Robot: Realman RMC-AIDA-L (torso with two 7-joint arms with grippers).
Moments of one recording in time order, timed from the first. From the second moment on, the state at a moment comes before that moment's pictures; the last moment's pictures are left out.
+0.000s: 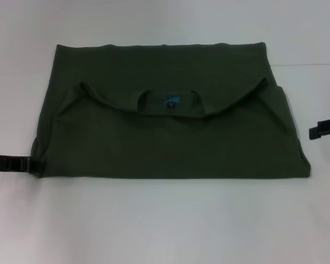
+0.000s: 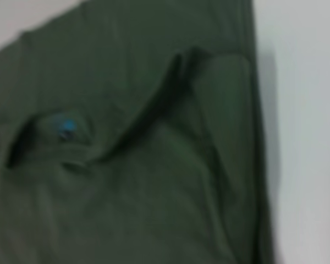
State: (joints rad) left arm -0.62 -2.02 0.56 0.72 2.56 1.25 -2.17; right arm 0.69 1.84 -0.62 -0.71 -2.53 -1.48 2.62
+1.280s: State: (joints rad) left arm -0.61 -2.02 0.56 0.72 2.55 1.25 -2.17; right arm 0.75 1.94 -0.72 -0.63 -2.63 -1.33 2.61
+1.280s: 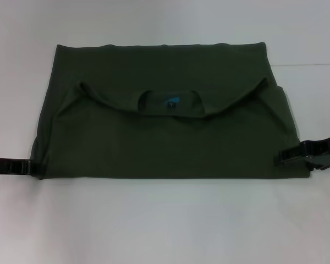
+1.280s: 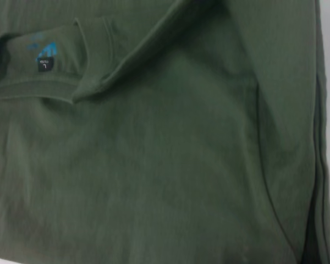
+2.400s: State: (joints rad) left arm -0.62 -2.02 0.56 0.72 2.55 1.25 -2.17; right arm 0.75 1.95 -0.77 -0.63 -2.63 -1.32 2.62
